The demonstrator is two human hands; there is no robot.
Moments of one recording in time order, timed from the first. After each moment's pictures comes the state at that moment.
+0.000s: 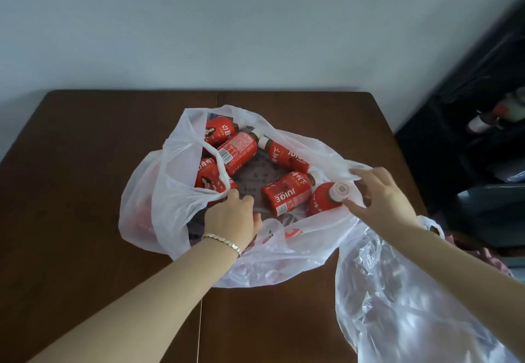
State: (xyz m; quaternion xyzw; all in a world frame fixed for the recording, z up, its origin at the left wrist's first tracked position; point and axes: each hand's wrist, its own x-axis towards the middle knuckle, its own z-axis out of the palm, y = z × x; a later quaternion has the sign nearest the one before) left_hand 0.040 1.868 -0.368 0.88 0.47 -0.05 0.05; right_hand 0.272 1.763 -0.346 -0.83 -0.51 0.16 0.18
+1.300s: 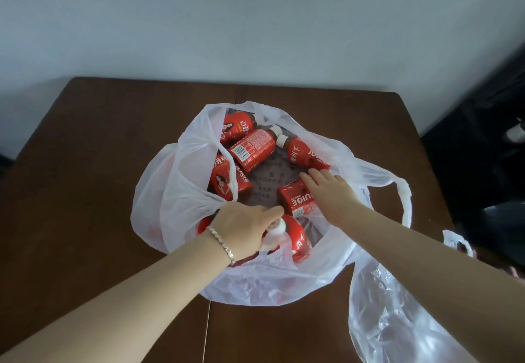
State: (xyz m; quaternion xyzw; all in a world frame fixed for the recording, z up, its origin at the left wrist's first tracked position) left_hand 0.017 1.873 -0.360 0.97 0.23 -0.03 0.06; right_hand 0.222 1.852 -0.391 -0.70 -0.68 0.12 -0.17
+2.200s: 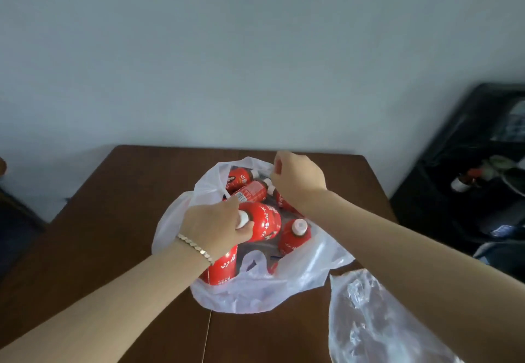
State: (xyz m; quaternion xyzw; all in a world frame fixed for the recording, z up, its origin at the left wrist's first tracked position) left_hand -0.001 1.836 -0.240 0.88 0.47 0.01 -0.05; right_hand 0.161 1.837 -0.209 -0.77 -0.60 0.11 0.19
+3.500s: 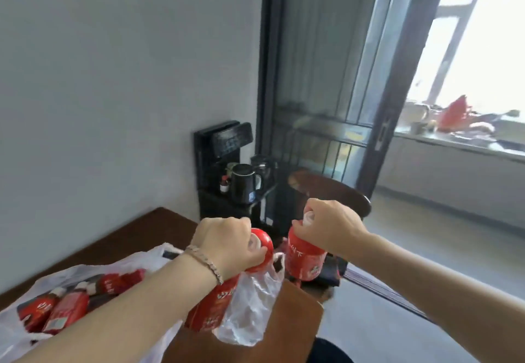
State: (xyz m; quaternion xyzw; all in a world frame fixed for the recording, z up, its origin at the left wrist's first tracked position) left_hand 0.061 1.662 -0.100 0.99 -0.04 0.11 -0.04; right_hand 0.128 1.491 -0.094 -0.97 -0.18 -0.05 0.13
